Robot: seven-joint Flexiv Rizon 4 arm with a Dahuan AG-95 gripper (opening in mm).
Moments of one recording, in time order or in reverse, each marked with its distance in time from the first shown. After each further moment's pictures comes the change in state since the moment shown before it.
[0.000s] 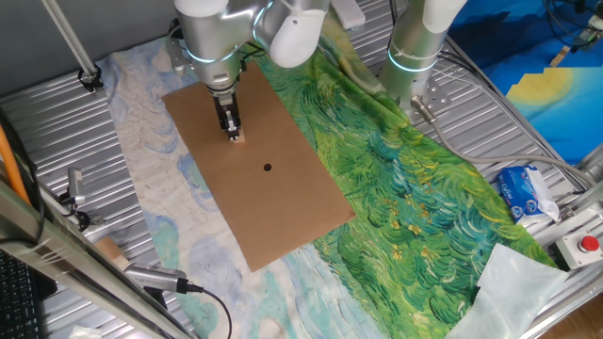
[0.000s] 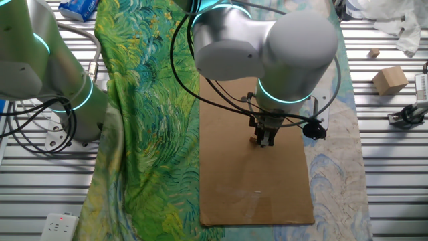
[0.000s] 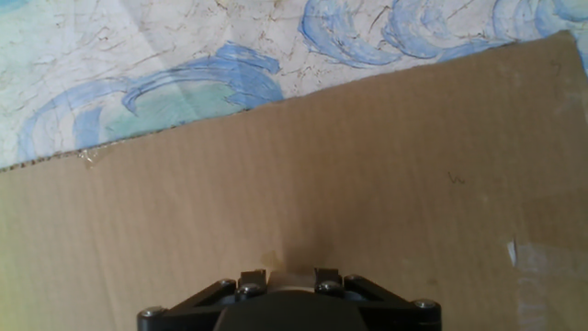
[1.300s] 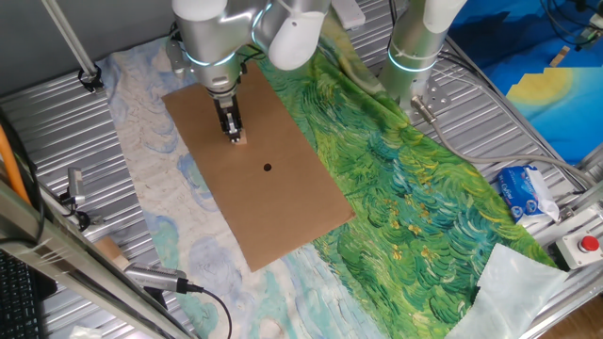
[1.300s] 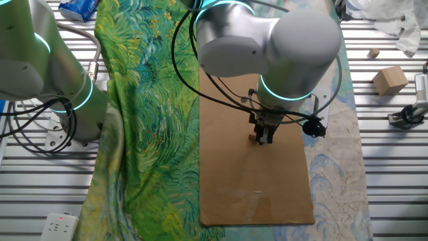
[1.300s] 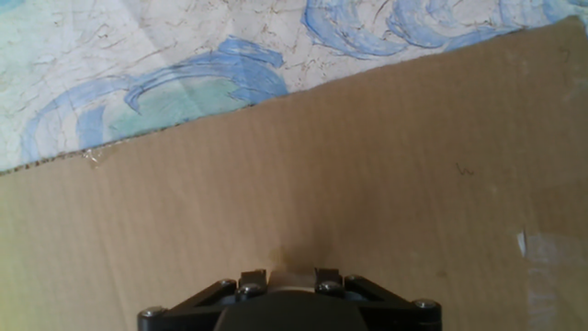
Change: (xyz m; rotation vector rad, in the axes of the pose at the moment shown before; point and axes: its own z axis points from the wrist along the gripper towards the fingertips) arm 0.003 0.011 0.001 -0.003 0.012 0.018
